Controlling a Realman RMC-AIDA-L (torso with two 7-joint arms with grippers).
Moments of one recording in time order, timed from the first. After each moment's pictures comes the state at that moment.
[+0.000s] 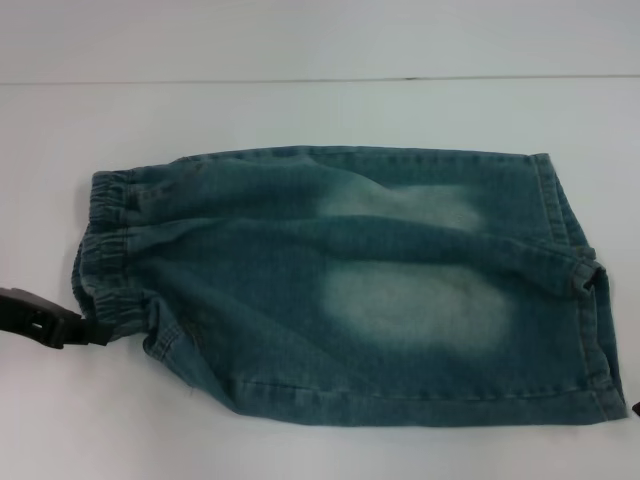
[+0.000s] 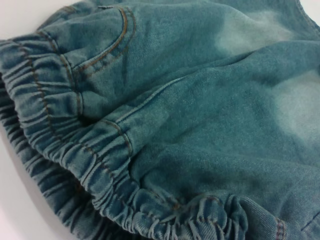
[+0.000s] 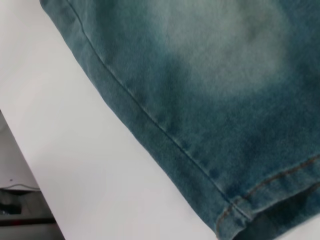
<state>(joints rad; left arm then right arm) -0.60 -2.02 0.55 0.90 2.66 1.71 -2.01 0.67 1.91 -0.71 -0.82 -2.78 -1.88 1.90</state>
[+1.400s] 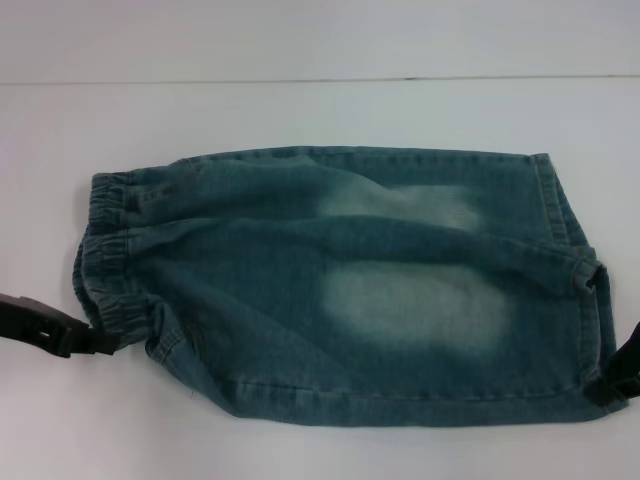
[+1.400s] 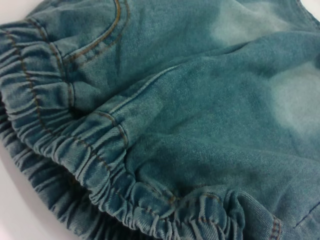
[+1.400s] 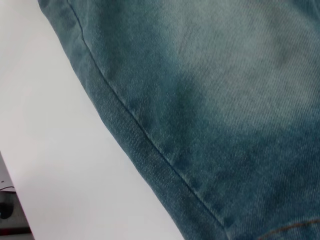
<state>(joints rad) -0.60 -2.02 0.56 0.88 2.66 1.70 -2.01 0.72 1.97 -0.75 -0.71 -2.79 -1.74 1.89</state>
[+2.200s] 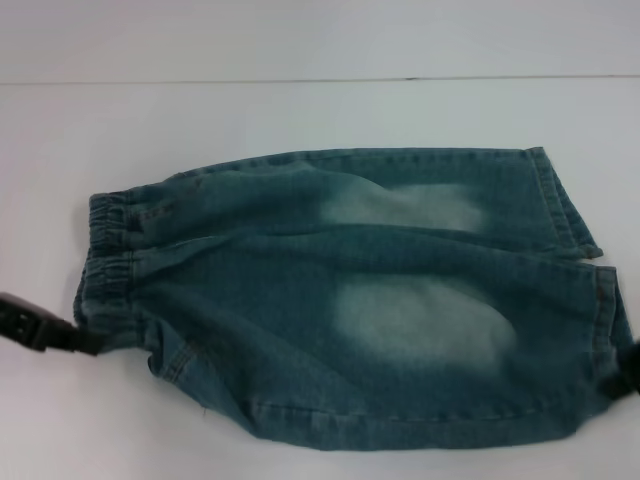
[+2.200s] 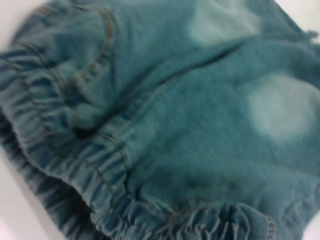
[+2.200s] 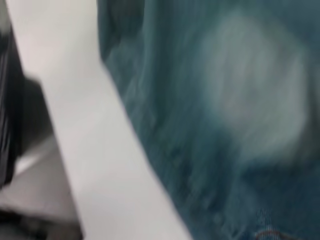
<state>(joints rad) -0.64 -1.97 0.54 0.90 2.67 1.85 -2.07 0.71 1.92 -0.58 -0.70 -2.76 -1.88 1.72</state>
